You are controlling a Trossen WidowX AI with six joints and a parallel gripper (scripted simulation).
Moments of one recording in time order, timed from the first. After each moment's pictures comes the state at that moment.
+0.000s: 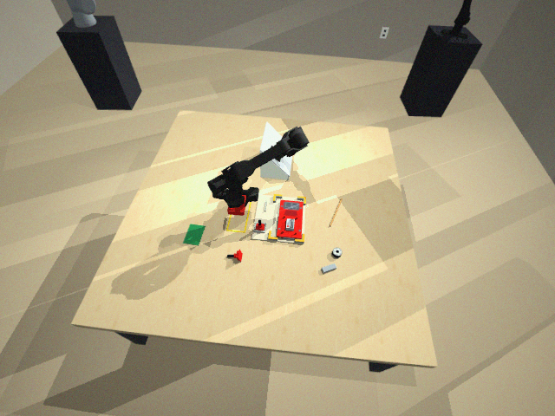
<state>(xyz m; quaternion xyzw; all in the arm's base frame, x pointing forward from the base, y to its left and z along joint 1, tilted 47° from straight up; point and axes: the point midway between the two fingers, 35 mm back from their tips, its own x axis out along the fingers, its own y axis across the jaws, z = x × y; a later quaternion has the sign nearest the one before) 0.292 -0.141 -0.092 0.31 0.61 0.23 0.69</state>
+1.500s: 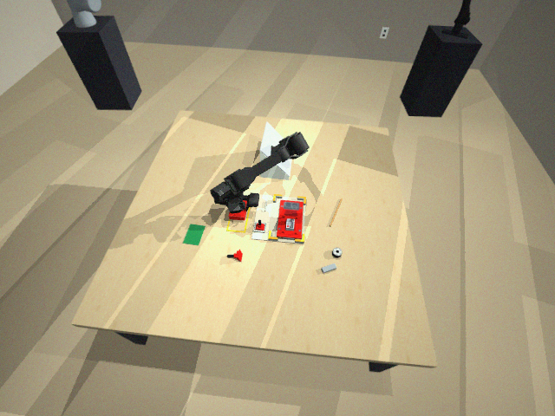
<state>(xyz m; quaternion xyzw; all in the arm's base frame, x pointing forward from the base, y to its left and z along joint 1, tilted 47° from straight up) 0.296 -0.111 -0.118 0.31 0.61 0.23 0.69</state>
